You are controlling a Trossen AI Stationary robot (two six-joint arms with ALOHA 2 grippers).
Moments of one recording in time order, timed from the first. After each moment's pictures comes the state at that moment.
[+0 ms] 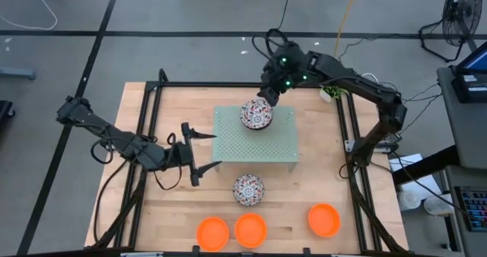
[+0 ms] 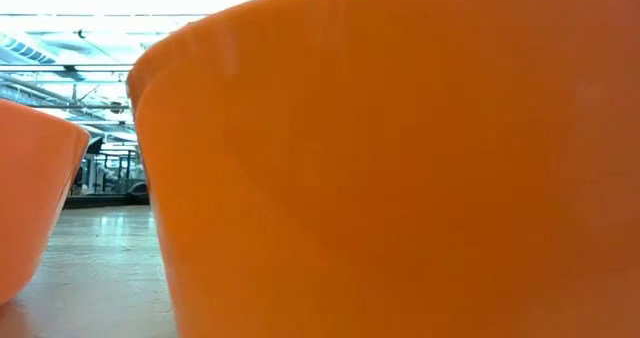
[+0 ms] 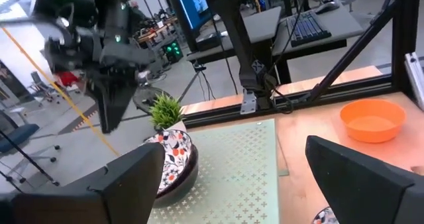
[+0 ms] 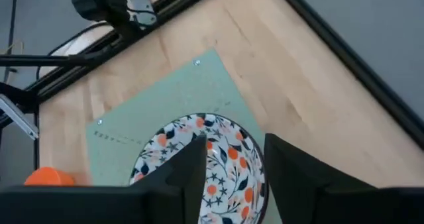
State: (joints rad) left arm -0.49 1.13 0.94 0.03 -0.73 0.20; right arm -0.47 1.63 1.73 -0.86 -0.32 0.19
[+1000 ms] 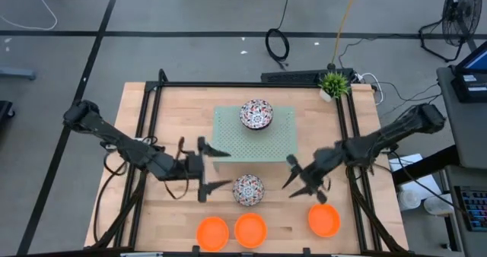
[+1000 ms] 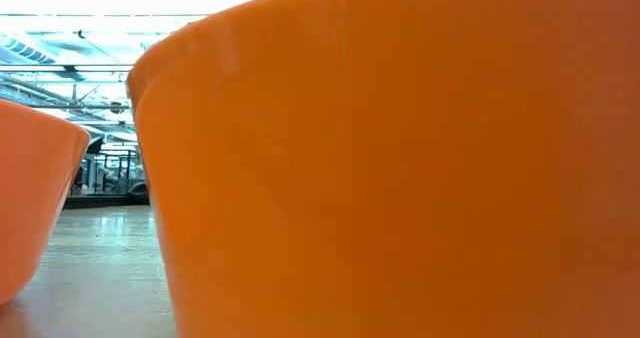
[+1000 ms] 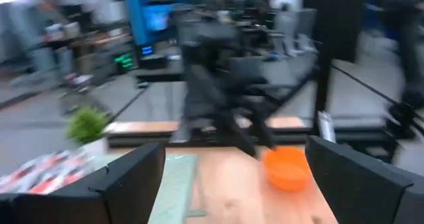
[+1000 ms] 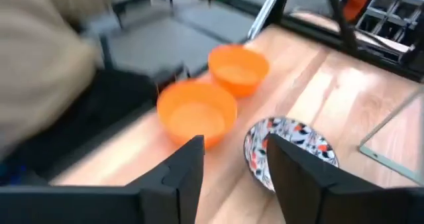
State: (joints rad) left arm -0.51 1.28 0.94 0.31 -0.58 0.01; right arm 0.38 1.11 0.67 0.02 -0.21 -0.20
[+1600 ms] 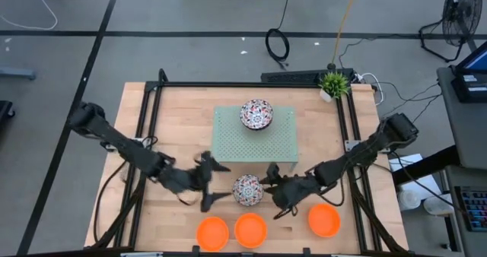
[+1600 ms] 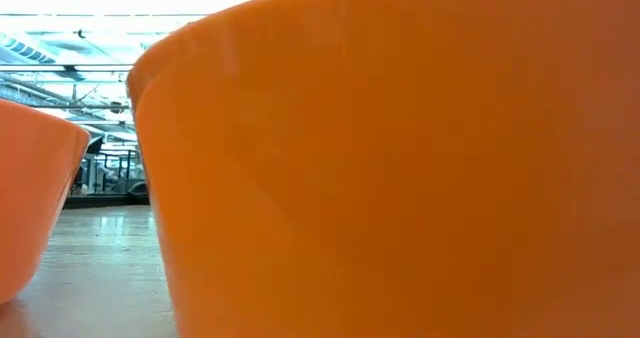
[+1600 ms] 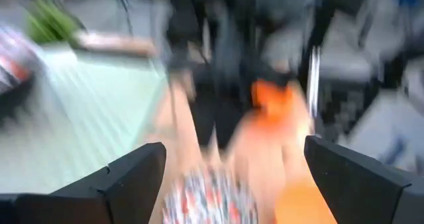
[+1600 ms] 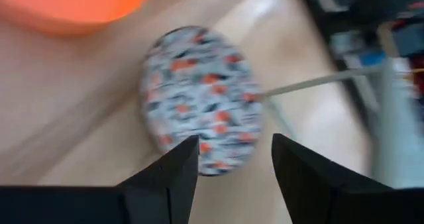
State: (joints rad) left arm -0.54 1.38 0.94 0.07 -0.51 -0.32; right arm 0.52 1.58 0.89 0.00 0.45 -0.59
